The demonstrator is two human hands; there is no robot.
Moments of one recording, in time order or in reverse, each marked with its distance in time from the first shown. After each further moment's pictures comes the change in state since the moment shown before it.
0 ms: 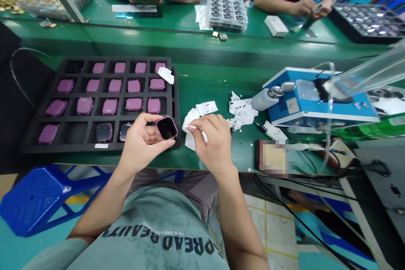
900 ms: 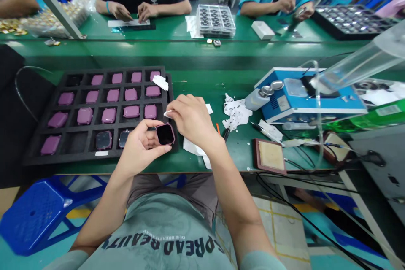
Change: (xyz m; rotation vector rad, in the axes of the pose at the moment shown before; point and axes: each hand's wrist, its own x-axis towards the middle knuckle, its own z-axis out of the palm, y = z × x) left_hand 0.004 0.004 -0.009 0.104 -0.137 -0.005; right_hand 0.066 -0.002 0.020 0.000 -0.256 -0.096
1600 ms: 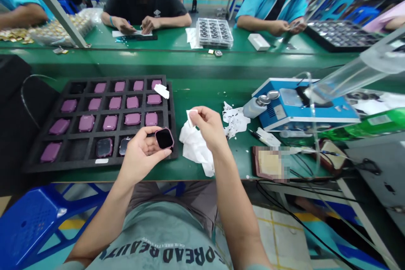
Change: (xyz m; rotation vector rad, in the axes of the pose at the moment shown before) left_hand 0.000 0.002 0.006 -0.018 0.131 -0.037; right_hand -0.017 0.032 0.010 0.715 0.194 0.512
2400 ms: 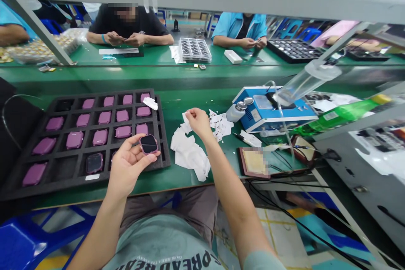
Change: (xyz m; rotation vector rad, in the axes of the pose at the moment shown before) left_hand 0.001 -0.004 -0.008 -0.323 0.067 0.022; right_hand 0.063 0.060 -0.016 -0.287 0.143 0.146
